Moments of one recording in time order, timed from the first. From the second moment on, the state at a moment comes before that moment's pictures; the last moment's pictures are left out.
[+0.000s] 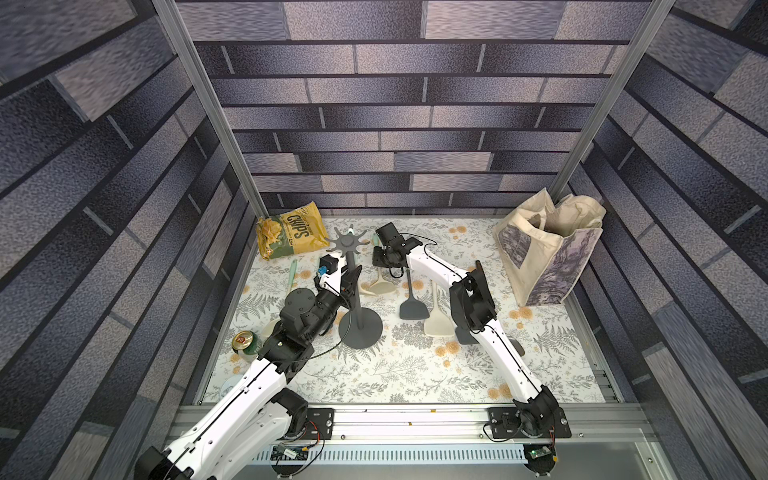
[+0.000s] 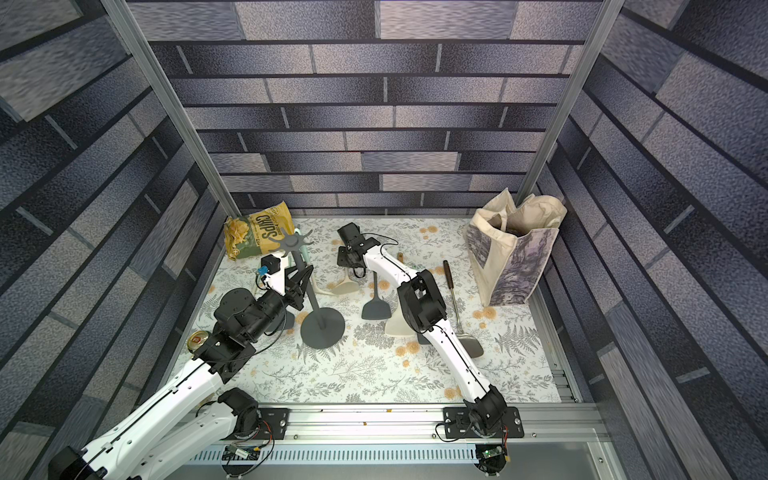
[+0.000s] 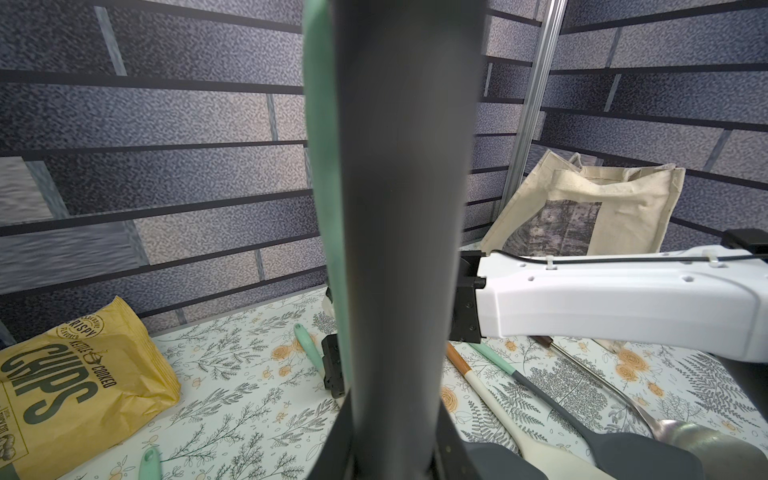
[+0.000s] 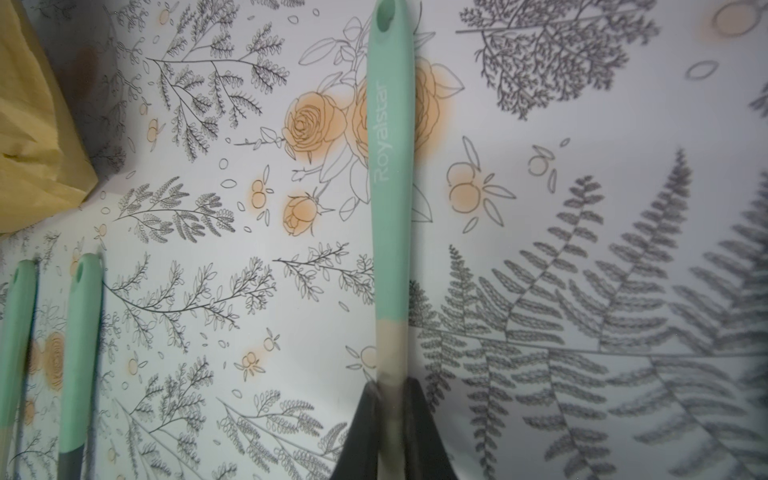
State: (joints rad) left arm -0.50 0.78 0.56 0.23 0.04 -0.03; right arm 0.68 2.67 2.39 -0.64 -0.04 0.62
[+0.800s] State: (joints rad) left arm -0.50 0.78 0.56 0.22 0.06 -0.02; right arm 0.66 2.38 1.83 -0.31 0.00 0.62
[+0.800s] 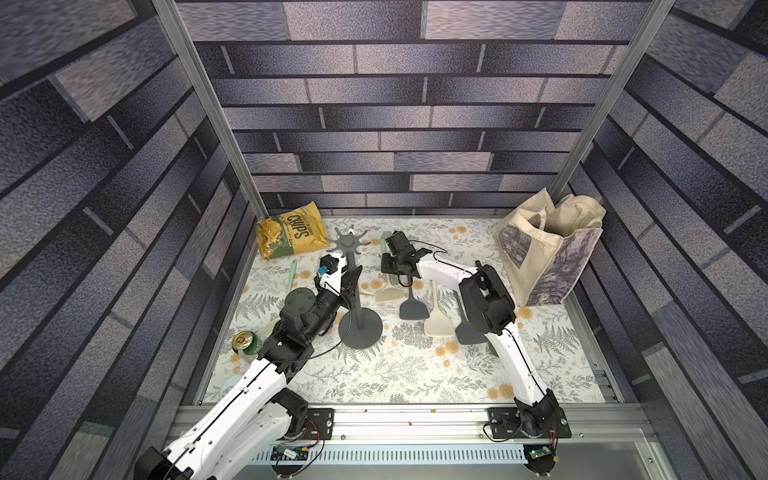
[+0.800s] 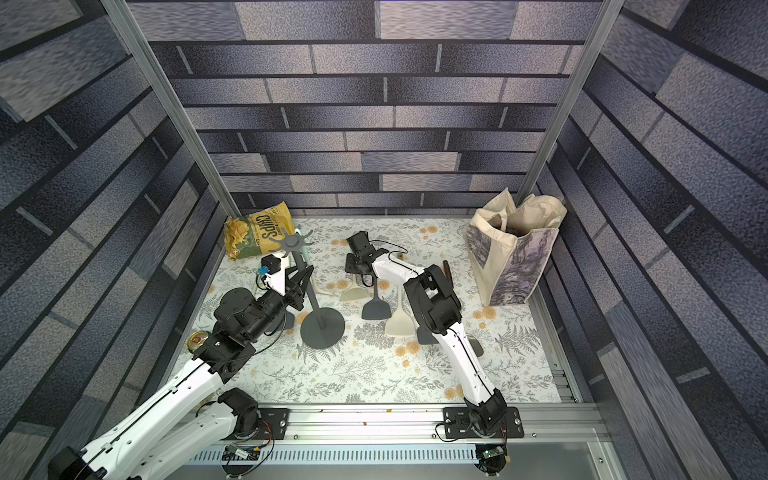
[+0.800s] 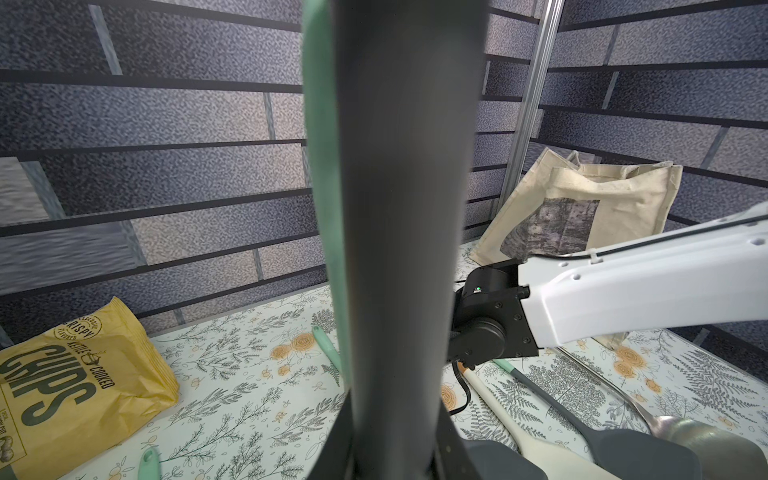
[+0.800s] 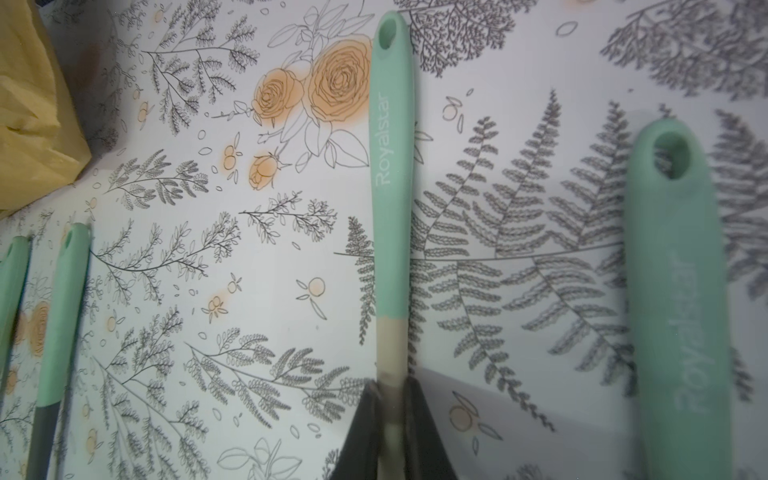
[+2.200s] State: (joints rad) left arm -0.45 0.72 0.56 0.14 0.16 0.00; right arm 0.68 1.68 1.14 0.42 -0.63 0.40
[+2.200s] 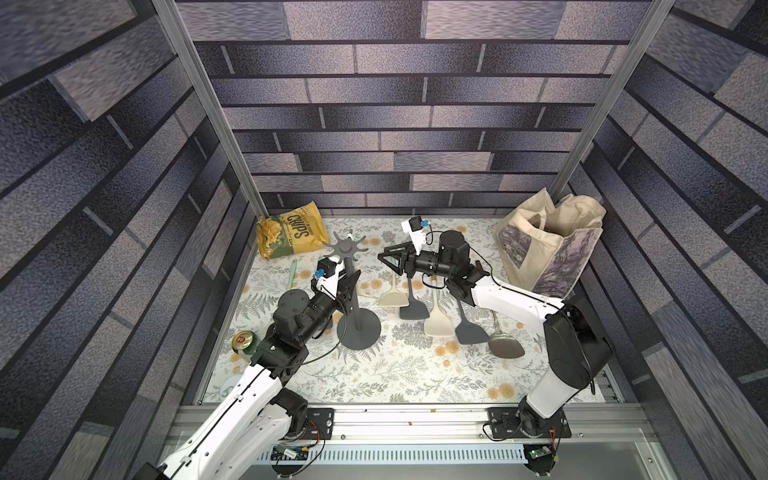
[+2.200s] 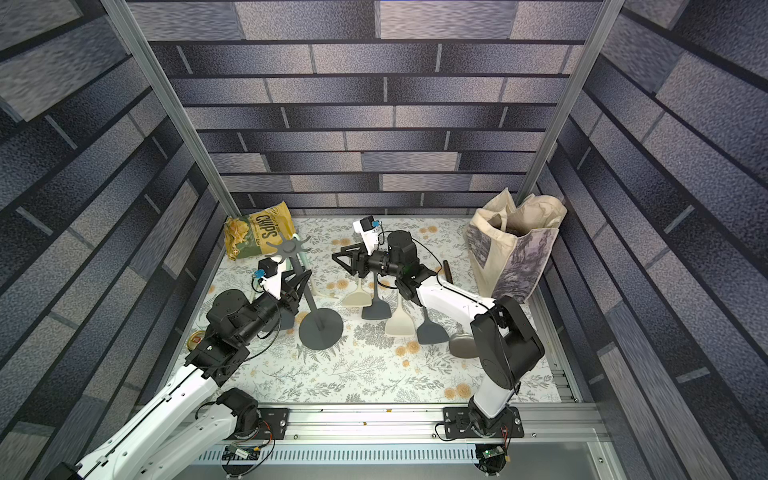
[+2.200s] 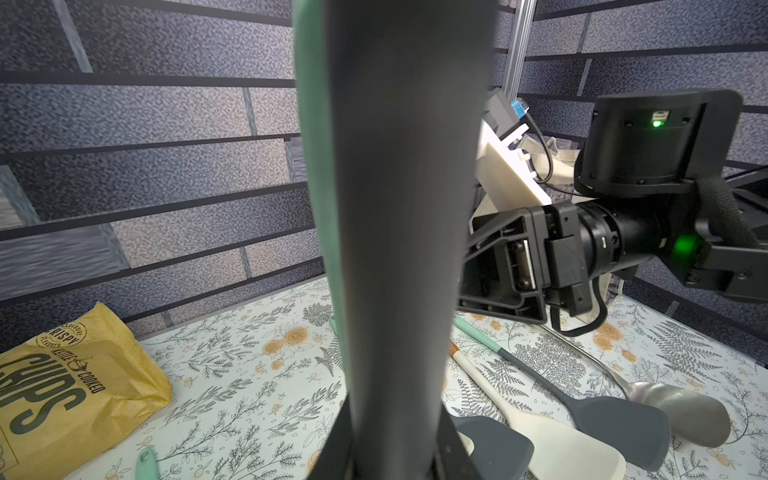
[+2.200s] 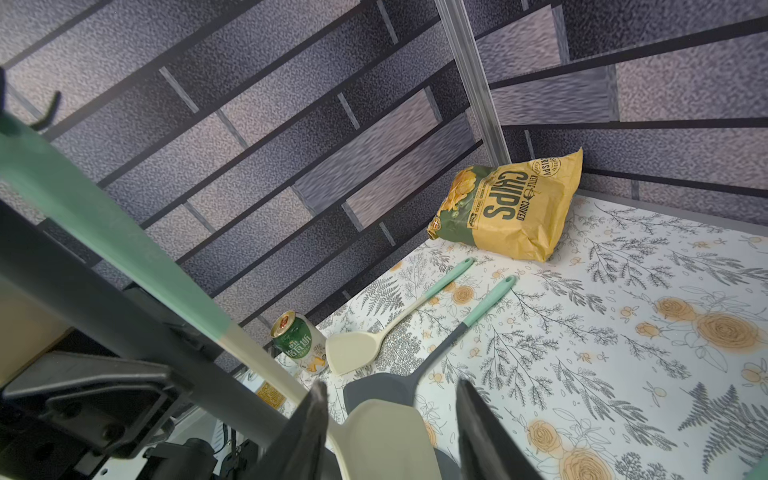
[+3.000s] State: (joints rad) left arm -0.45 0.73 0.57 0.13 0.17 0.00; right arm 0.80 1.59 1.24 0.27 -0.52 0.21
